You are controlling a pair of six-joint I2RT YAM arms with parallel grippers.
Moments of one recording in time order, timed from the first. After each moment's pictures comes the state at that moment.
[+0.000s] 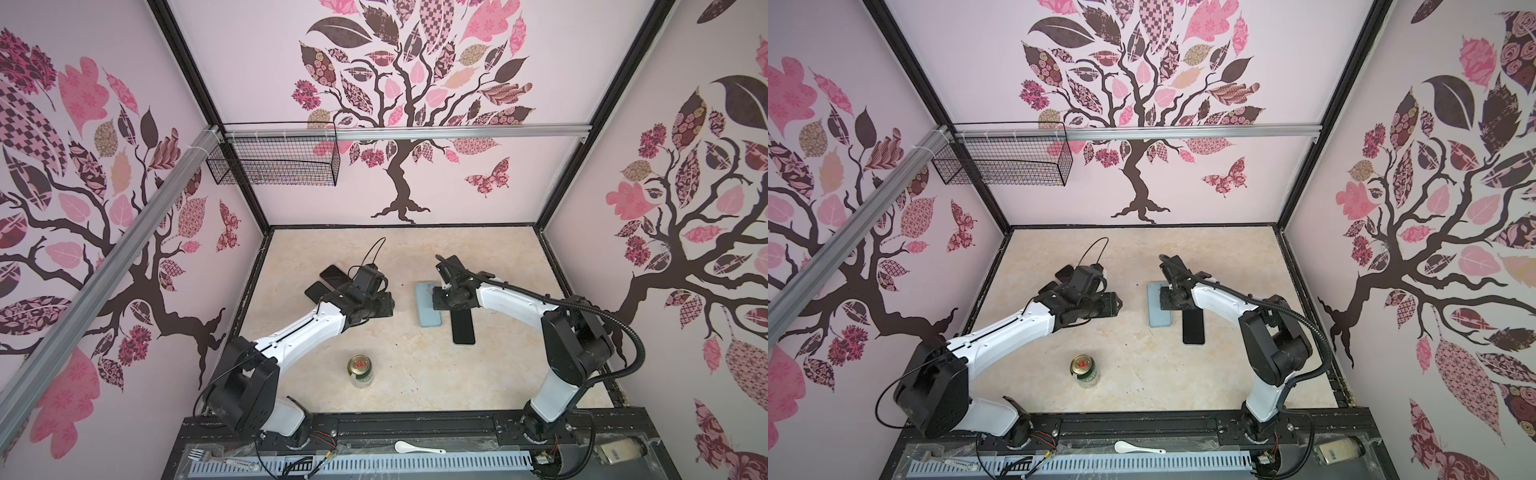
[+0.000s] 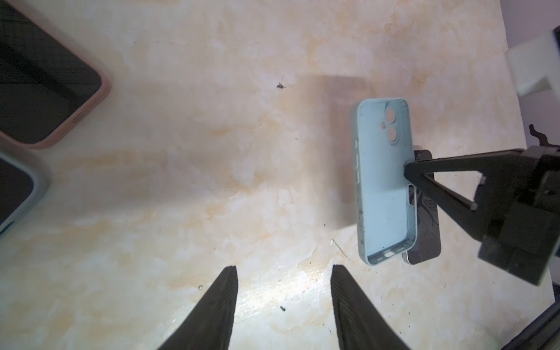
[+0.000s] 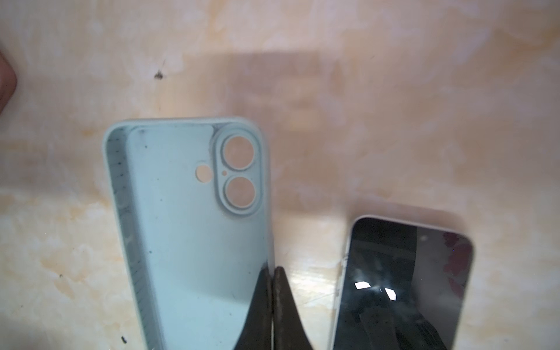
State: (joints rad) left arm -0.61 1.50 1.01 -0.40 0.05 -0.56; right arm 0.51 1.73 1.18 -0.52 0.02 0.47
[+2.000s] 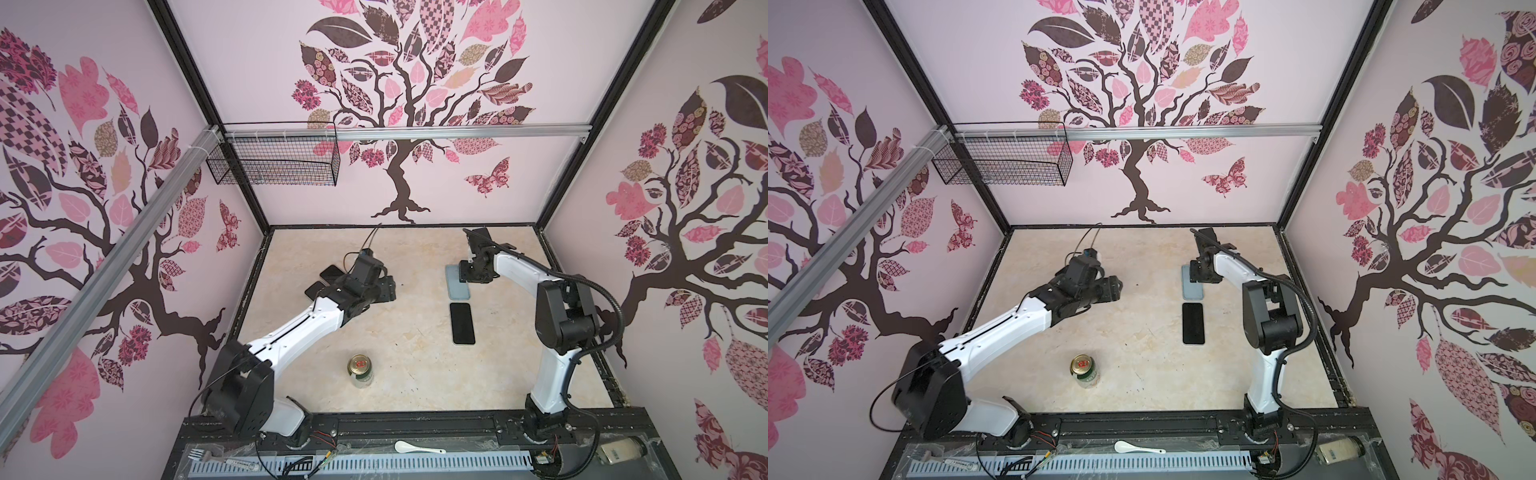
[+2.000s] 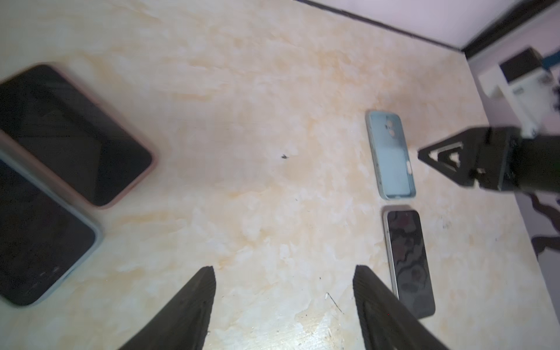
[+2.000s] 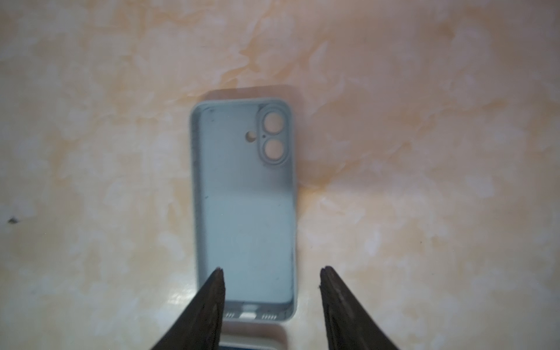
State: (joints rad) left arm -0.57 1.40 1.02 -0.37 -0.13 -0.57; right arm 0.28 1.90 1.42 -0.62 0.04 0.28
